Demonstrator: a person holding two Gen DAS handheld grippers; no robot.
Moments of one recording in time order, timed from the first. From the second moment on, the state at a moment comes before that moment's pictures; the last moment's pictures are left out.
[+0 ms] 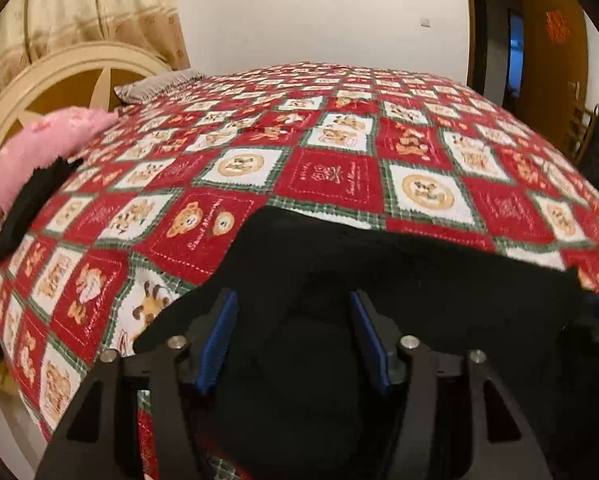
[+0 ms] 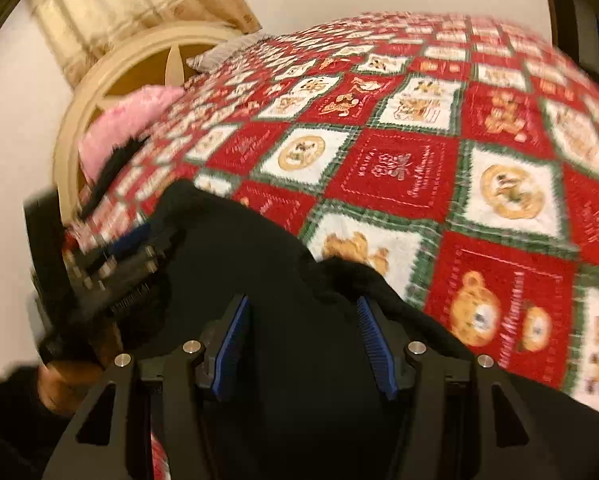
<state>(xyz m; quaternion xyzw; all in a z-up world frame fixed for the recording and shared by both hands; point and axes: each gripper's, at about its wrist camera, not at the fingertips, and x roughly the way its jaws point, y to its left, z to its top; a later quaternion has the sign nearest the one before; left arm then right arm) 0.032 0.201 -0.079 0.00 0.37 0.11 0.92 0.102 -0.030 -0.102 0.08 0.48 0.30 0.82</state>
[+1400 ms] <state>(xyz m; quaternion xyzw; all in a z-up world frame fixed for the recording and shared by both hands) 0.044 0.198 -0.085 0.01 0.38 0.12 0.92 0.076 -0.402 -0.044 0.18 0.45 -0.29 0.83</state>
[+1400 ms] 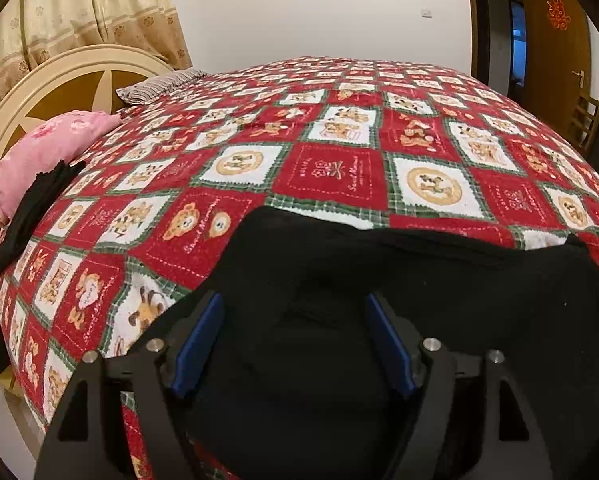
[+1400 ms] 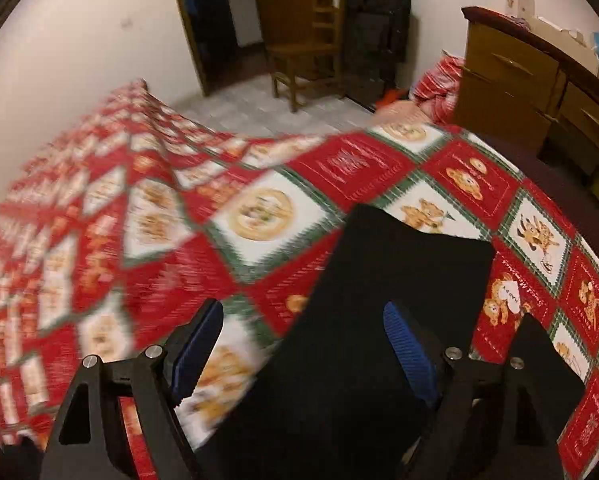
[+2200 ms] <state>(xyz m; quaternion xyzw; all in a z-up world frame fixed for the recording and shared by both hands) 0.045 0.199 -0.085 0.01 0.39 0.12 0.92 -0.132 -0.446 -0.026 0.42 0.27 -0.22 0.84</state>
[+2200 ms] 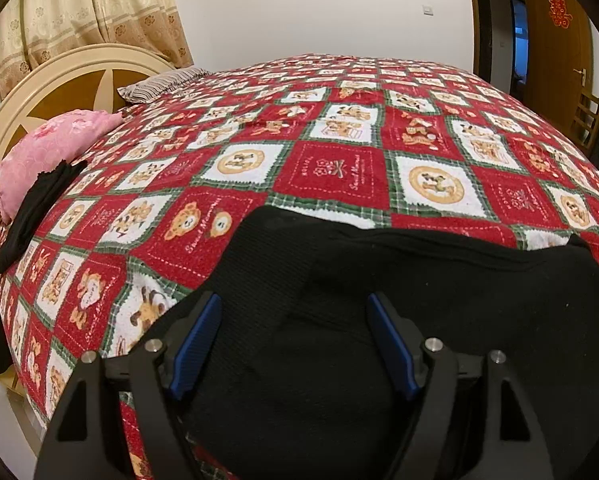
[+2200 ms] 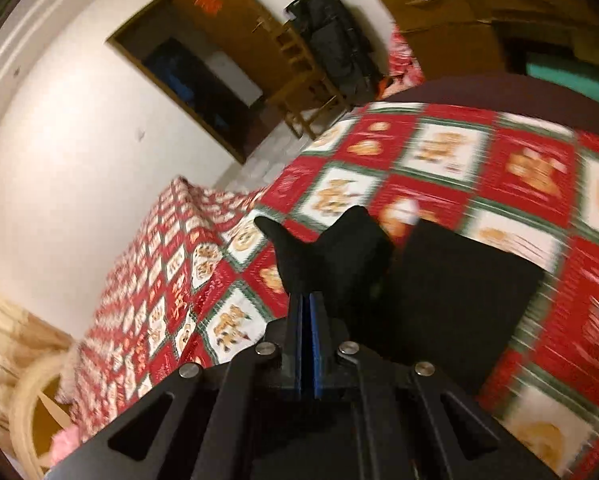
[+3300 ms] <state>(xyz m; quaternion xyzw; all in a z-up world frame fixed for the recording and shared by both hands) 0.044 0.176 -0.074 0.00 0.41 0.07 0.91 -0.149 -0.490 -0.050 0.39 0.31 -0.25 0.83</state>
